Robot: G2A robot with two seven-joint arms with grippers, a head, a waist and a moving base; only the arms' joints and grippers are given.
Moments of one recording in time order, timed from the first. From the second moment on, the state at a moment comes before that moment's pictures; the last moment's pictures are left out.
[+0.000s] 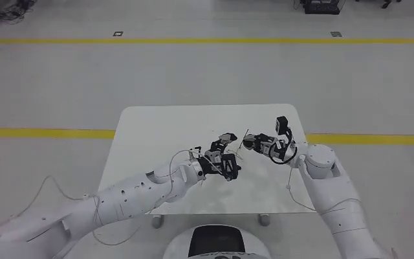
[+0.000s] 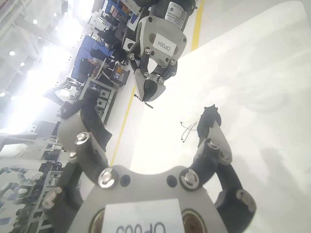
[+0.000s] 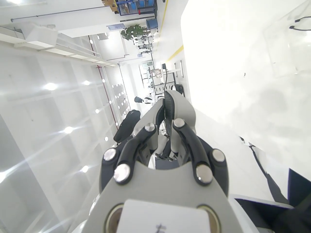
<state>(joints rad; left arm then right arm) 0.80 -0.98 -0.17 -1.61 1.57 0.09 0.08 -1.35 -1.20 1.36 -1.42 0.28 0.20 0.88</state>
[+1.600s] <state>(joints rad) 0.72 -1.01 -0.17 -1.63 1.57 0.04 -0.13 -1.38 -1.19 1.34 -1.47 0.32 0.22 0.78</state>
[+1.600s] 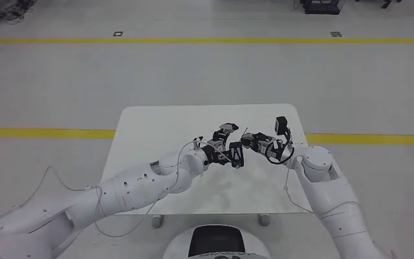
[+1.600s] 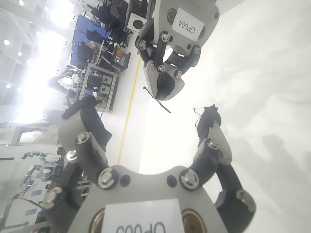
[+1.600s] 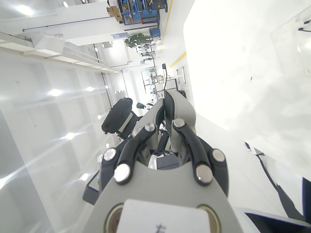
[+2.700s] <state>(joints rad) 0.72 -1.01 -0.17 -1.62 1.57 0.02 -0.16 -1.40 -1.18 1.31 -1.51 0.33 0.25 0.72</state>
